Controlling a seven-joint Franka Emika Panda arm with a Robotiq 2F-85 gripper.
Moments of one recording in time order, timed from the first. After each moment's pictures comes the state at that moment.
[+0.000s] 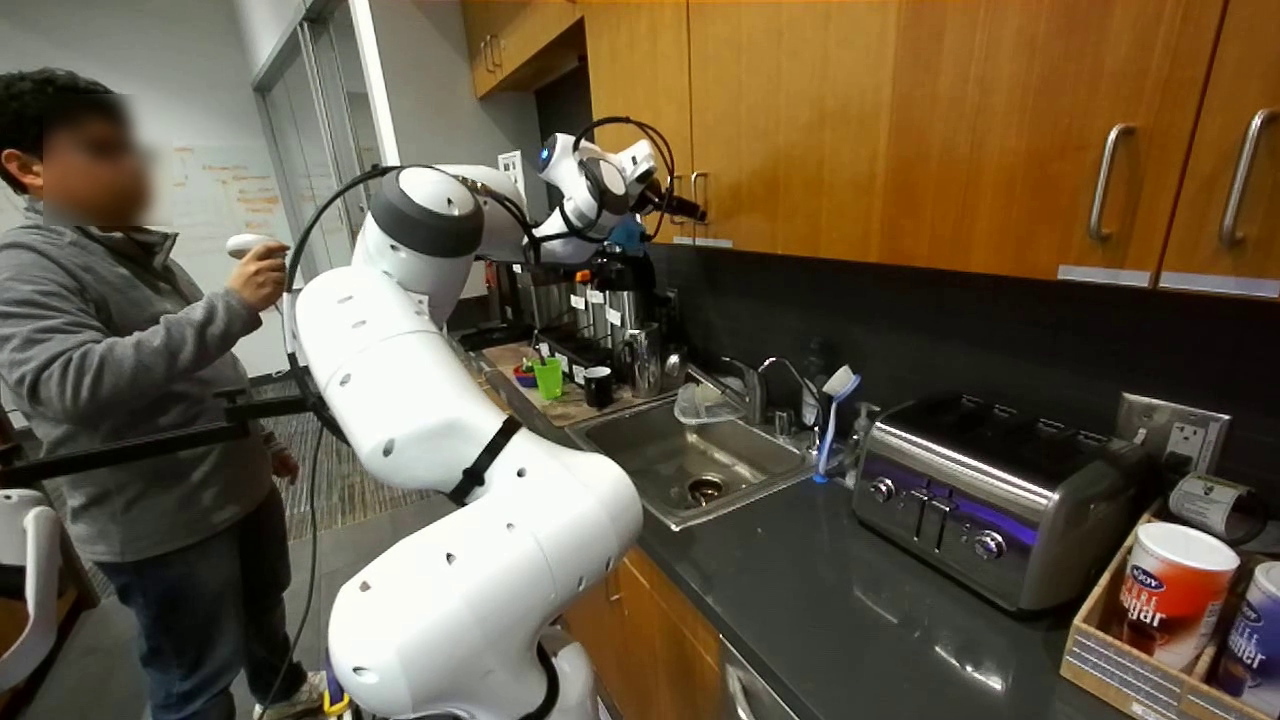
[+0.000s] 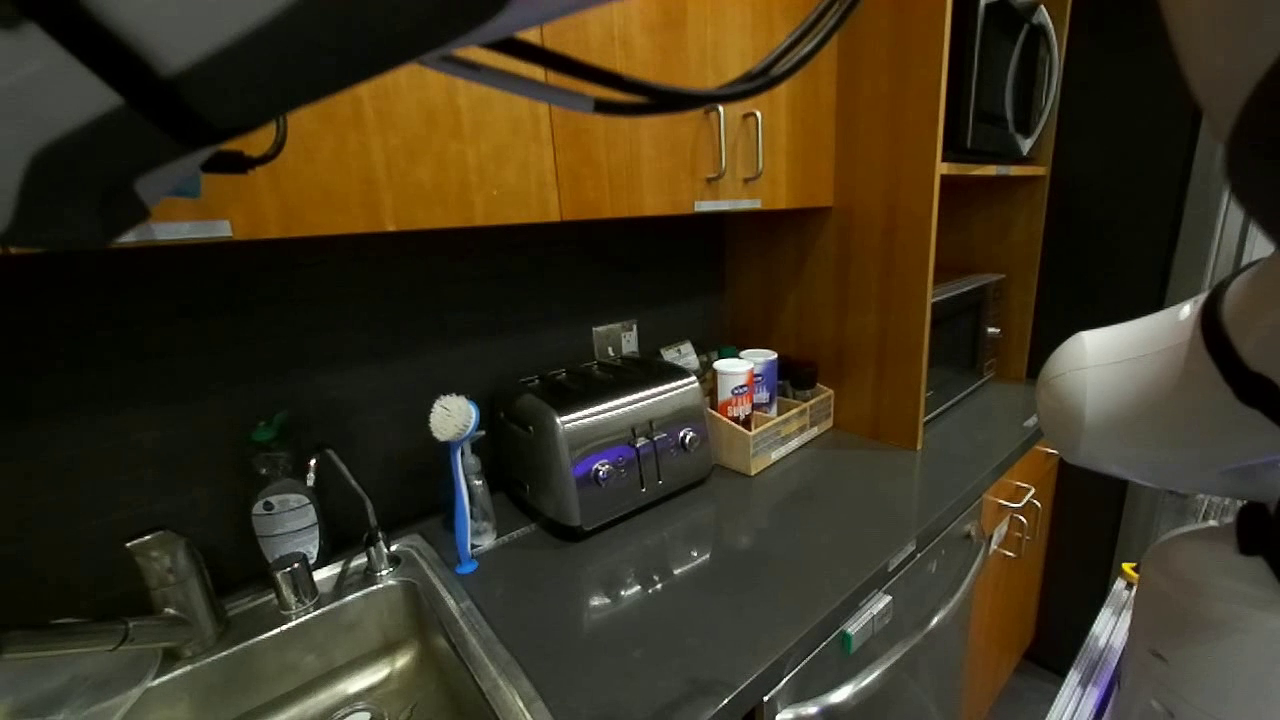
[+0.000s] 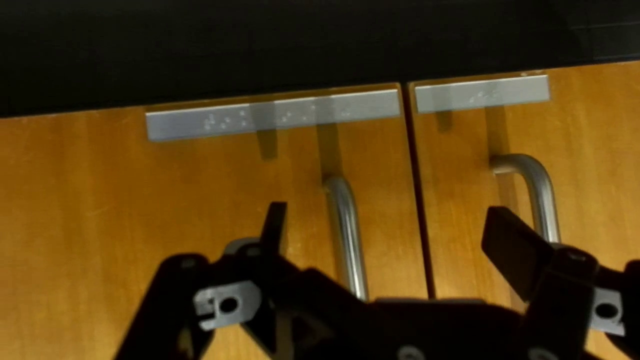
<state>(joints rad) -1.25 -0.83 1.65 -1.51 0.13 2.72 0.89</state>
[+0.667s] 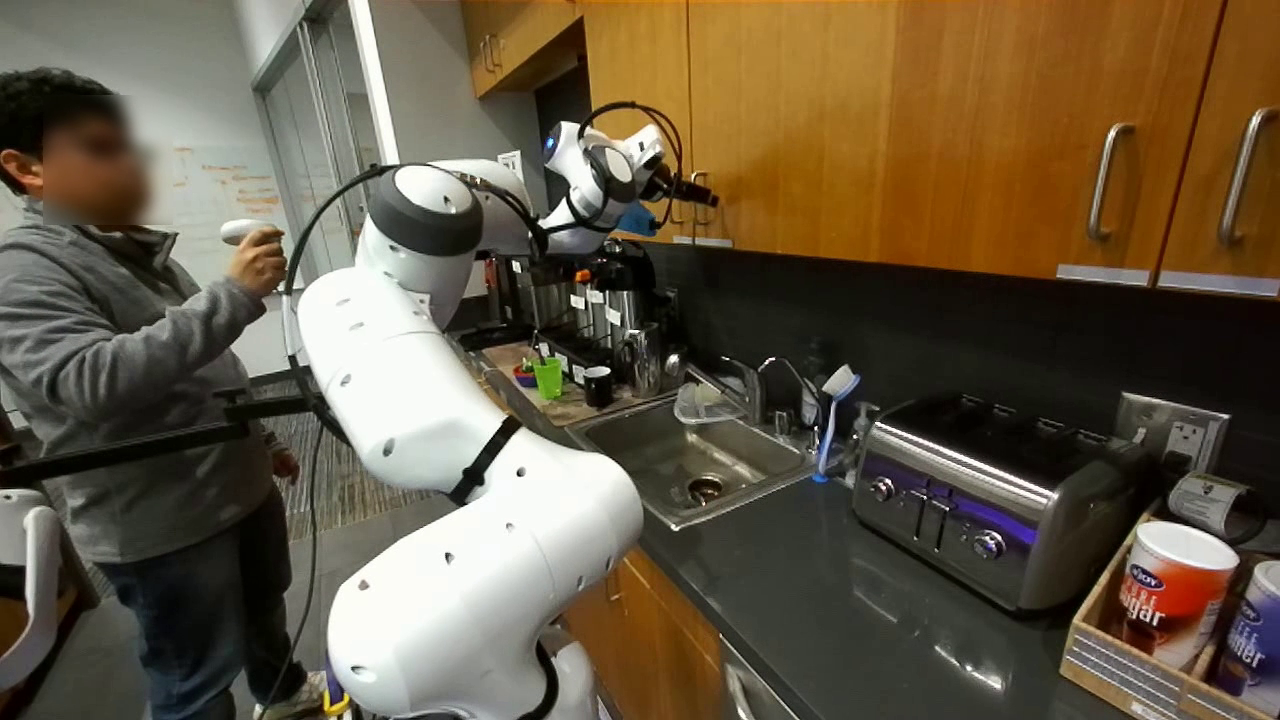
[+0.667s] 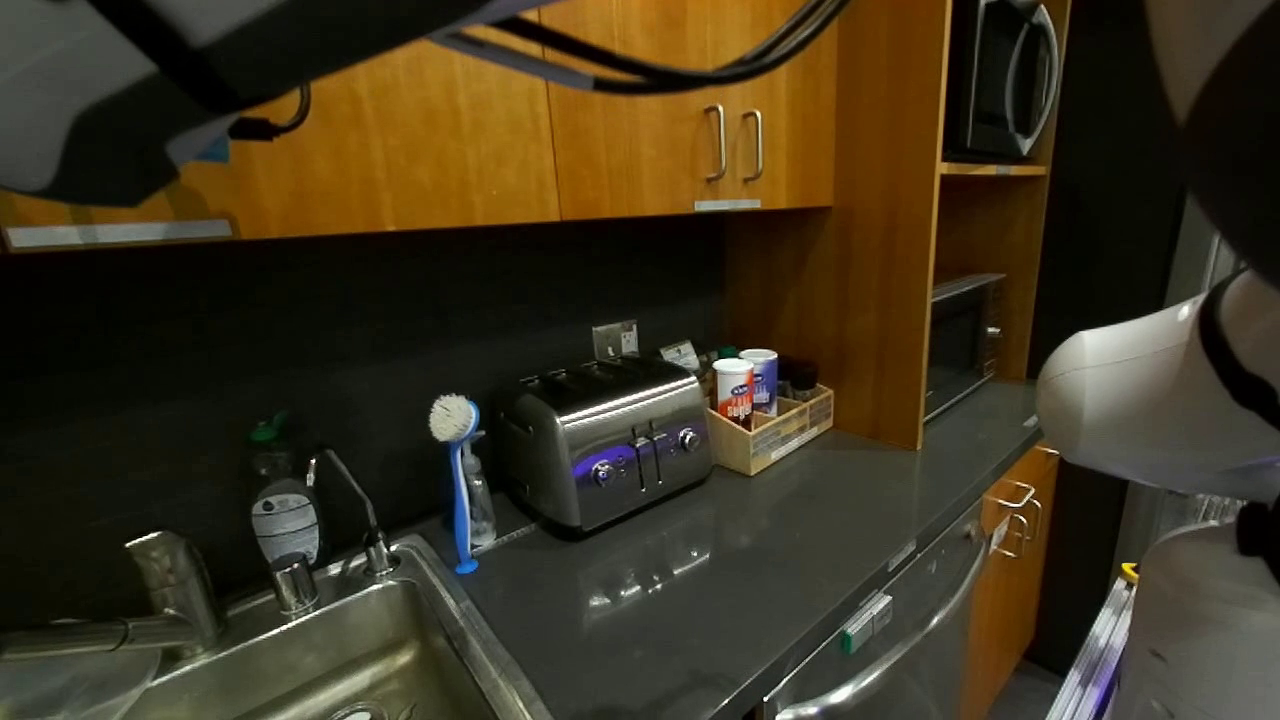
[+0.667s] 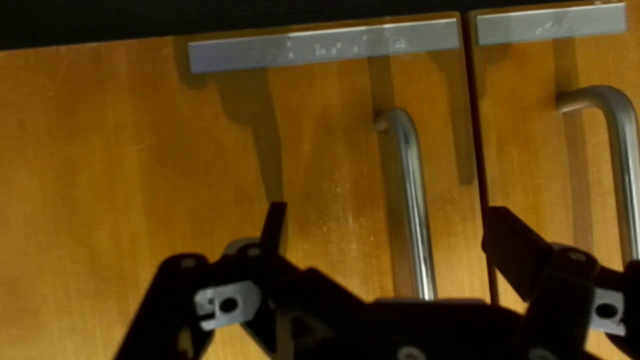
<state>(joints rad) -1.26 -0.84 1.60 -1.50 0.13 2.70 0.89</state>
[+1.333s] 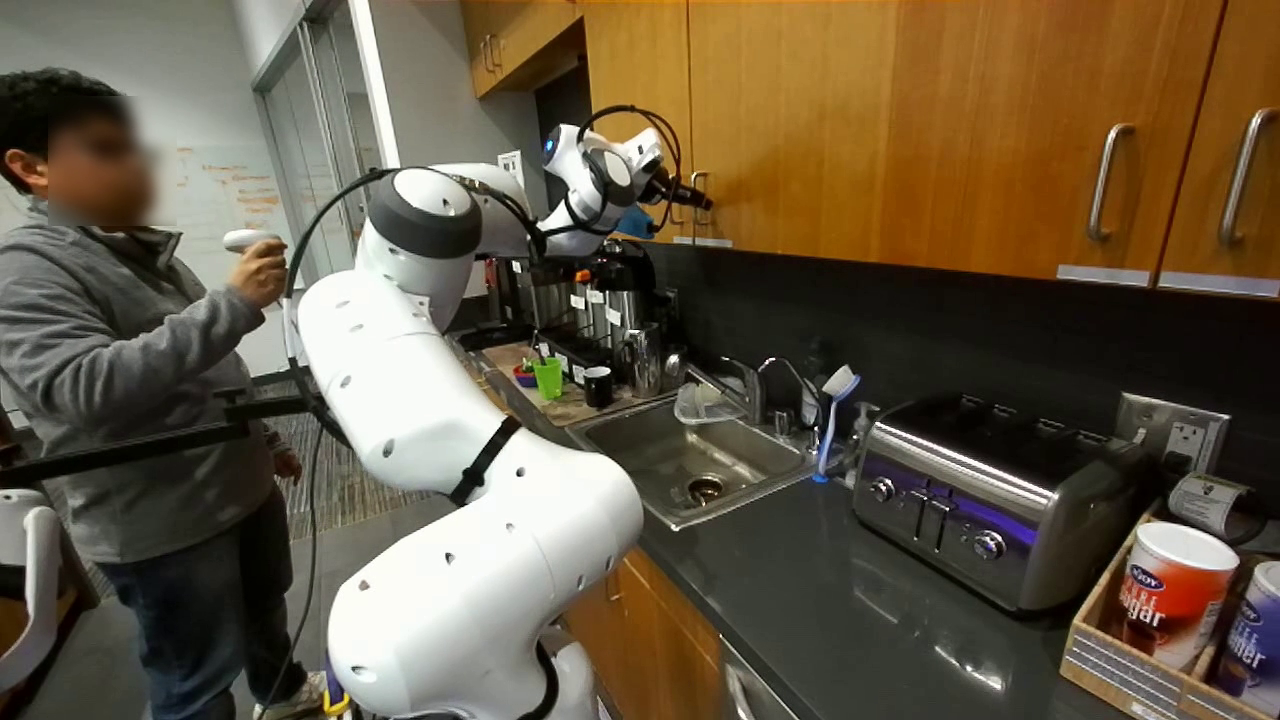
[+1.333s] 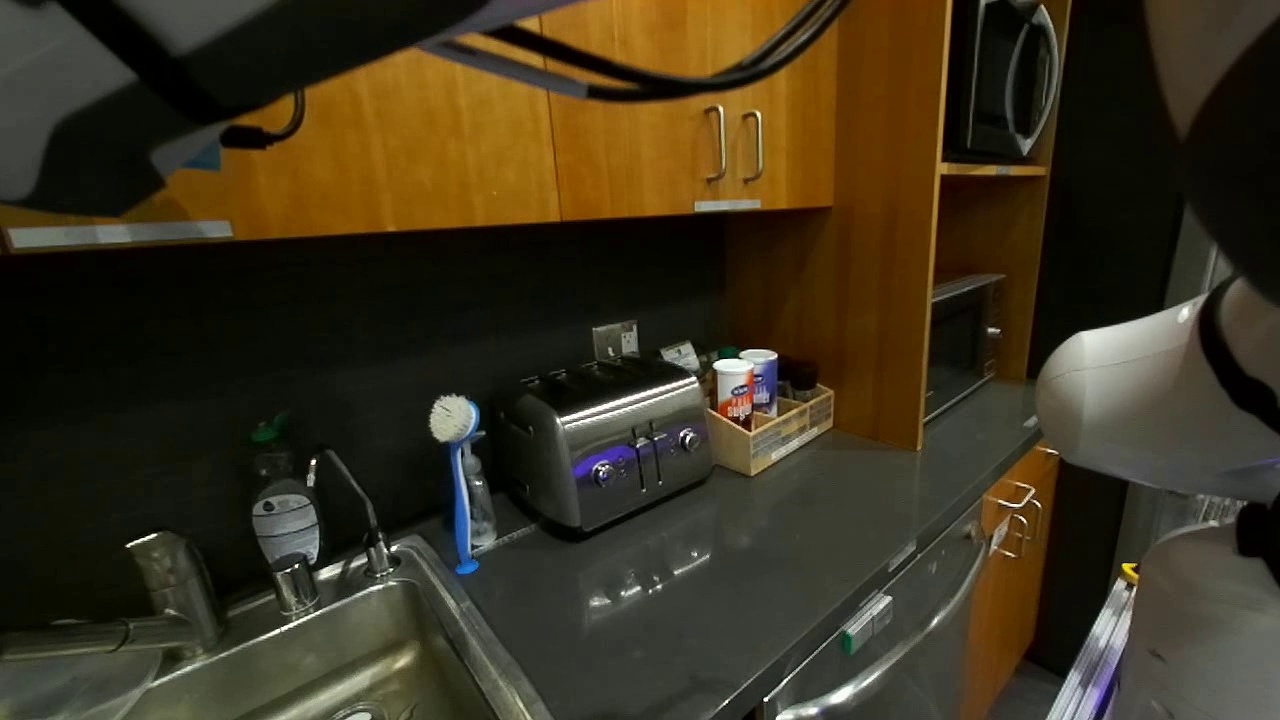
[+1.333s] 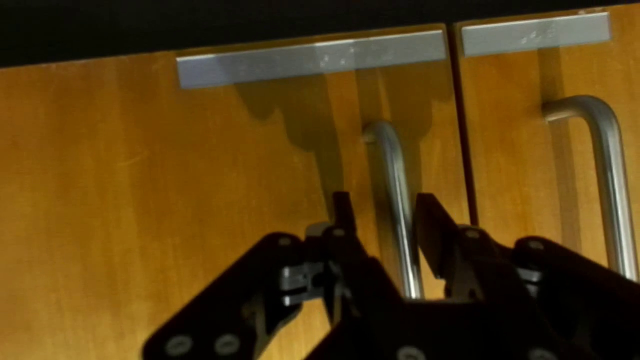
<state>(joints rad) -1.26 -0.85 1.60 -1.50 0.15 2.70 0.89</state>
